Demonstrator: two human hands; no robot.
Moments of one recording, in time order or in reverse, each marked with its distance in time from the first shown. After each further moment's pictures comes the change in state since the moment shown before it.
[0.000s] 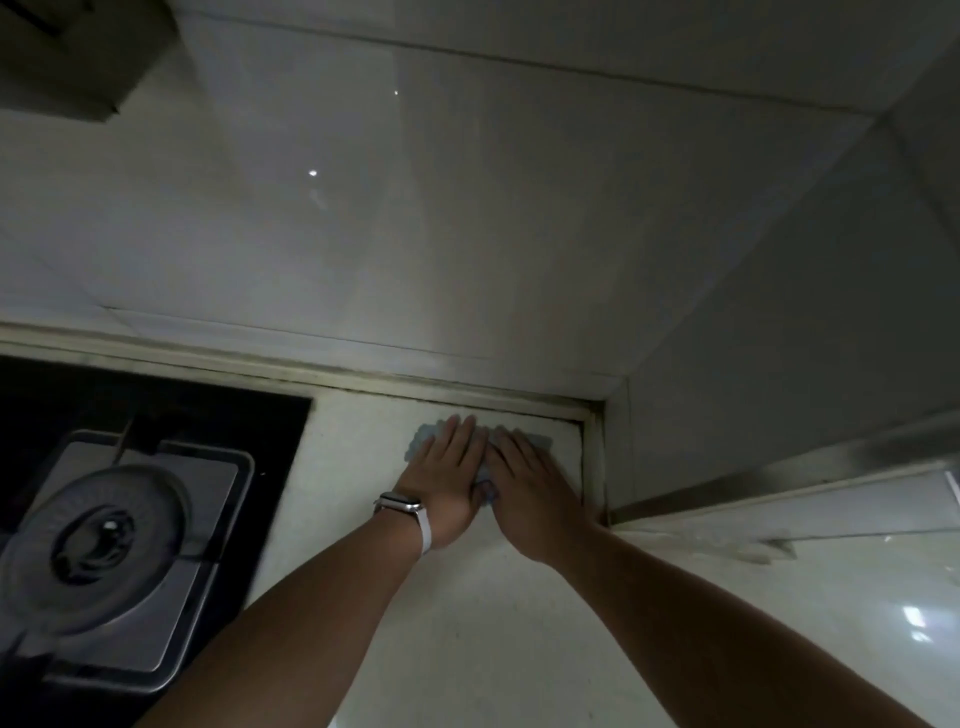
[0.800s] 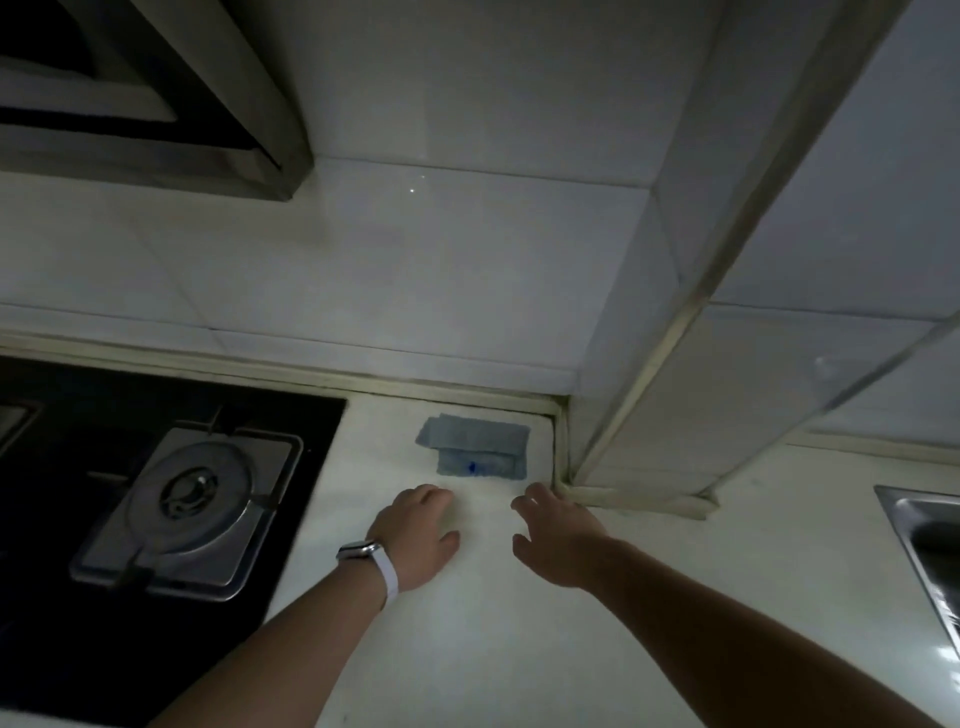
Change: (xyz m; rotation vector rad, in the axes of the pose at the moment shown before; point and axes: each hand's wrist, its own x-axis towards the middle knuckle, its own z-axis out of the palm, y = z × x) left_hand -0.152 0.055 -0.041 -0.115 -0.006 -0.177; right_hand -0.149 -0.034 -0.064 0.036 -0.179 0.134
